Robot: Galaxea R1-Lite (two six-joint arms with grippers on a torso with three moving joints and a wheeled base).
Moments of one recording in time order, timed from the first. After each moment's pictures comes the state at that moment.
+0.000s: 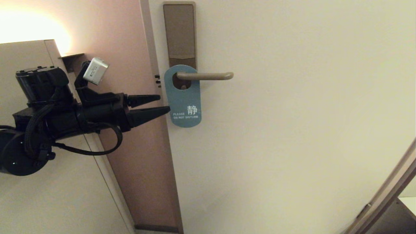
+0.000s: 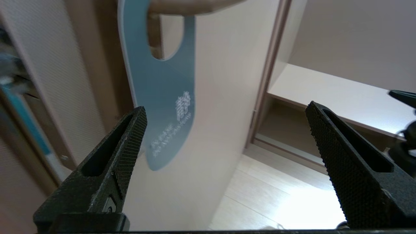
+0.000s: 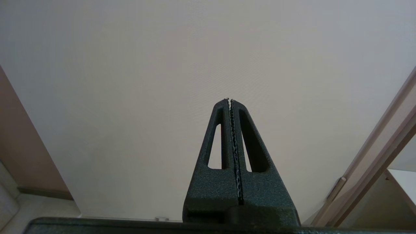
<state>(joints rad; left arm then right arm) -0.16 1.70 -0.89 -0.82 -0.97 -0.10 -0.01 0.00 0.00 -0.02 0.01 -0.02</state>
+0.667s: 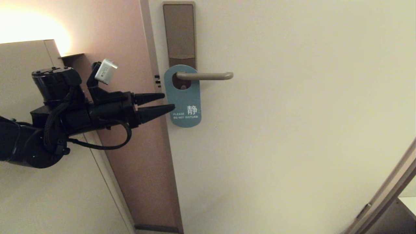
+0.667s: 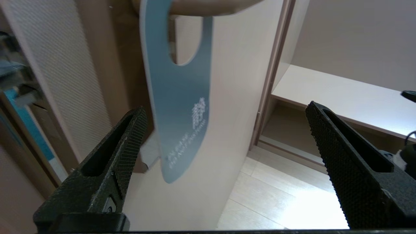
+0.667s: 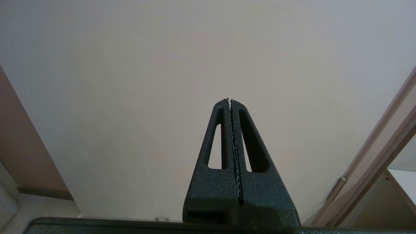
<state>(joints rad) -0.16 1.78 -0.95 -0.86 -0.97 -0.10 -0.01 0.00 0.00 -0.02 0.01 -0.02</state>
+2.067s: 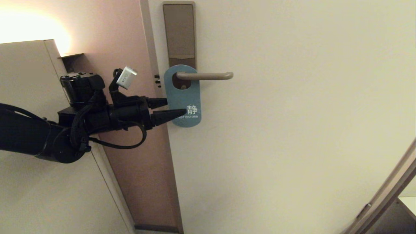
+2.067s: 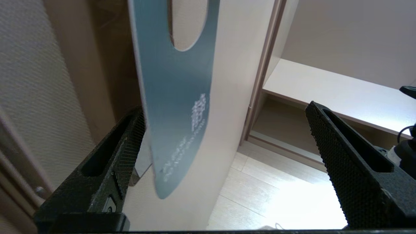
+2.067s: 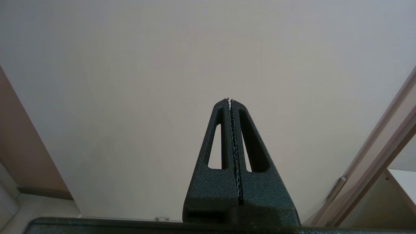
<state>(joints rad) -0.22 1.88 -1.01 -0.86 -0.97 -0.11 -0.01 0.00 0.00 -0.02 0.01 -0.02</state>
